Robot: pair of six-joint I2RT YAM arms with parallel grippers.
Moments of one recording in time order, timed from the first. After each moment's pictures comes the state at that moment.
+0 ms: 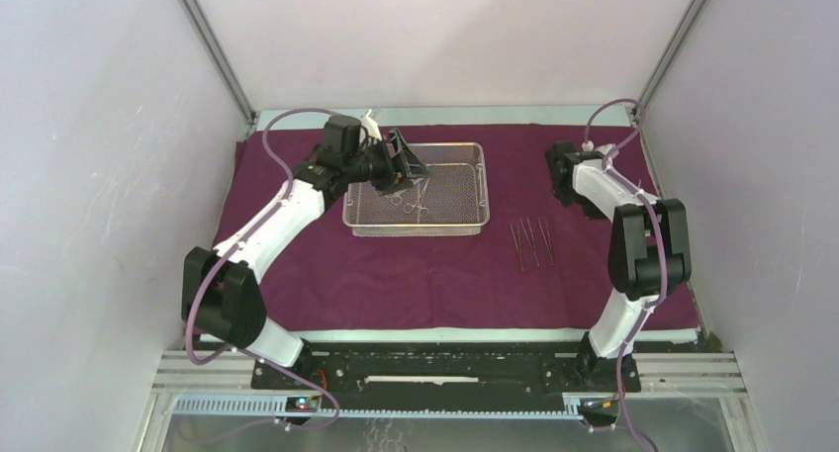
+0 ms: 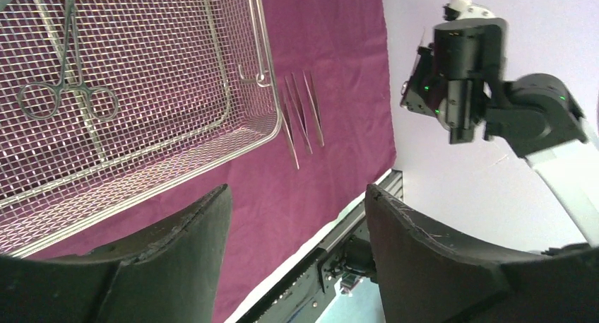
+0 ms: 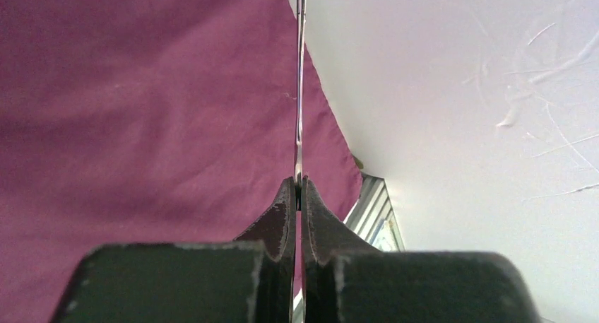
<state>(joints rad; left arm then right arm) -0.39 1.50 1.24 -0.30 0.49 -0.78 0.14 1.78 1.29 -0.97 1.02 0.40</state>
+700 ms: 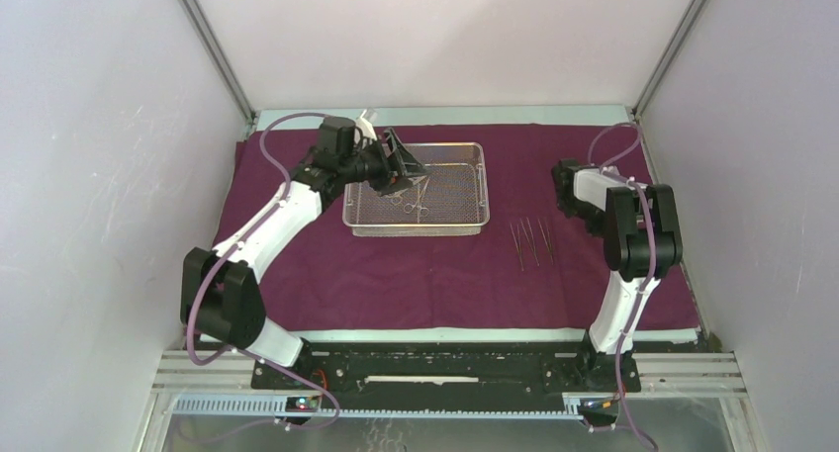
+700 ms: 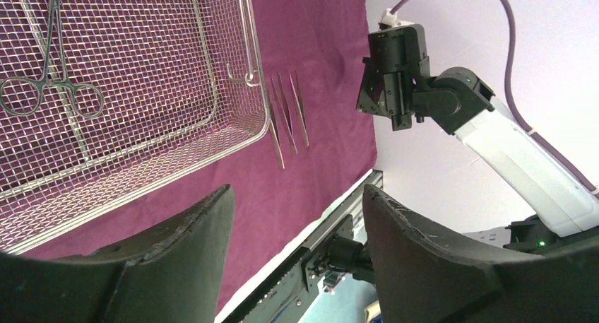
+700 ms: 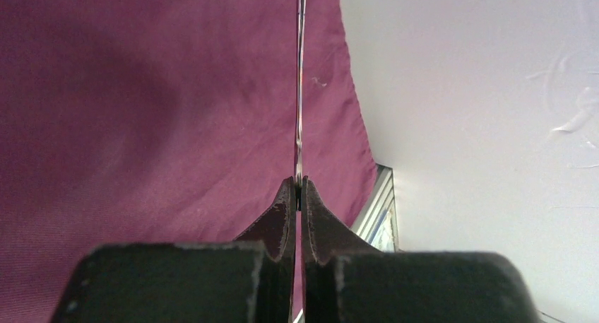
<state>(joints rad) -0.36 1.50 1.20 -0.24 0.55 -0.83 0.06 1.93 1.21 -0.86 1.01 0.36</state>
